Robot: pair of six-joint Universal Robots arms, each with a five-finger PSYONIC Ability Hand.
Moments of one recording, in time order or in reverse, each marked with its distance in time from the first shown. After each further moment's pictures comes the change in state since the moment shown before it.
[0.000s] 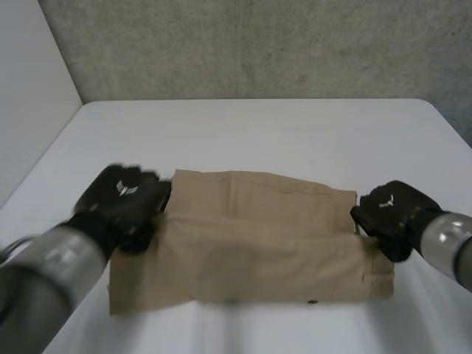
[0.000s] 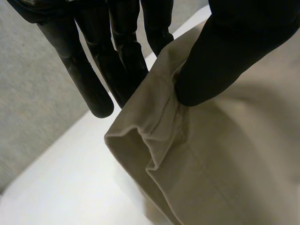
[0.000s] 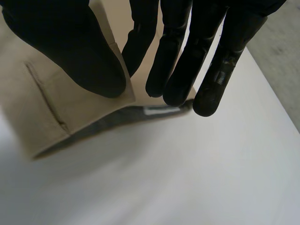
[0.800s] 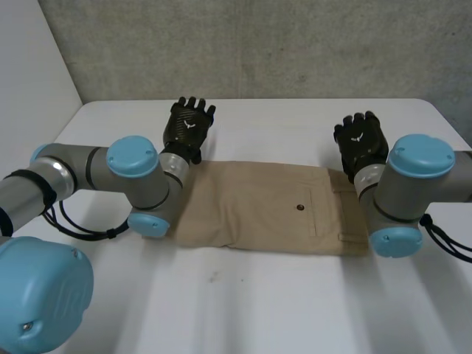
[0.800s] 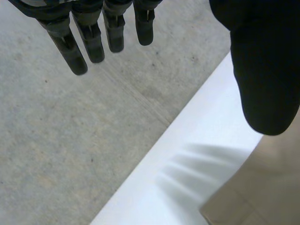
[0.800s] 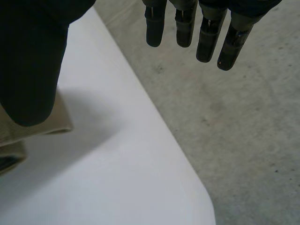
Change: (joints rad) left arm 0.059 -1.073 0.950 0.521 0.071 0.105; right arm 0.105 0.640 -0.435 -0.758 0.269 0.105; left_hand -0.796 -0.787 -0.775 -0.778 -0.744; right_hand -0.768 -0.953 -0.961 -0.956 -0.927
